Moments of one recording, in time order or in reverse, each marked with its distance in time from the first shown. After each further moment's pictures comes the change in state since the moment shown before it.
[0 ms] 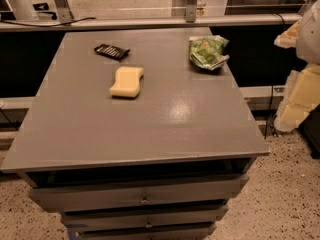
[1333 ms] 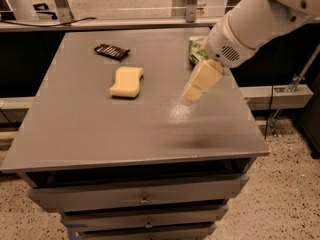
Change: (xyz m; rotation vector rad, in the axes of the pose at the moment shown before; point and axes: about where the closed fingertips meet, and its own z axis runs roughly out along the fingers) arm -0.137 -0.048 0.097 -0.039 -0.342 0.114
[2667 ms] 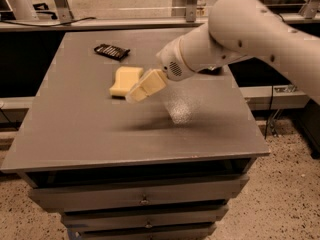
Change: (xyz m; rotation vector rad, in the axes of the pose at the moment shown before) arm -0.083 0.012 0.104 -0.104 -0.318 0.115
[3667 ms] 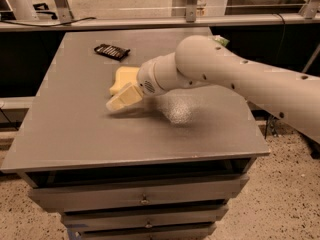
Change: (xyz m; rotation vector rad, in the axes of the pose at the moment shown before) arm 0.003 -0.004 0.082 0.088 -0.075 0.022
